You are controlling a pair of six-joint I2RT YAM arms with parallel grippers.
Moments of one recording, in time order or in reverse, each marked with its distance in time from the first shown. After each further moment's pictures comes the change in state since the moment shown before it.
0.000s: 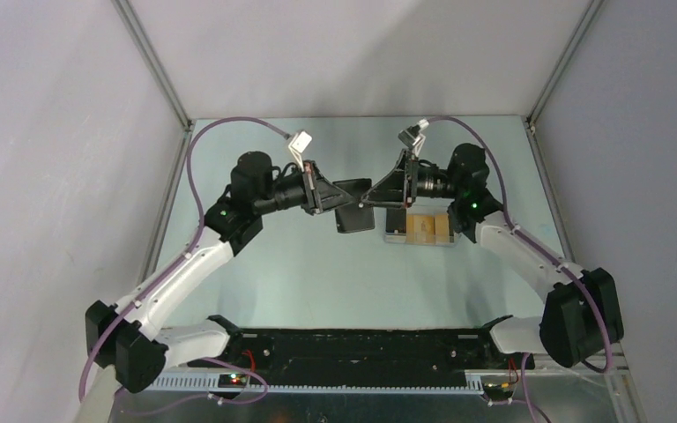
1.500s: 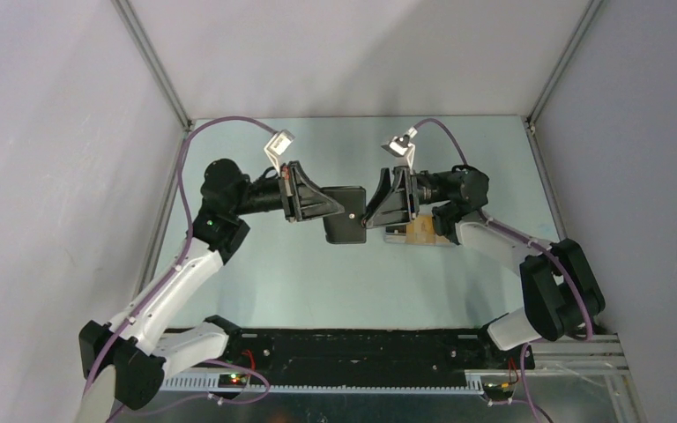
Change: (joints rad) left arm 0.105 -0.095 -0.102 0.360 0.425 -0.200; right arm 0.039 0.143 -0.080 0.843 -0.243 0.409
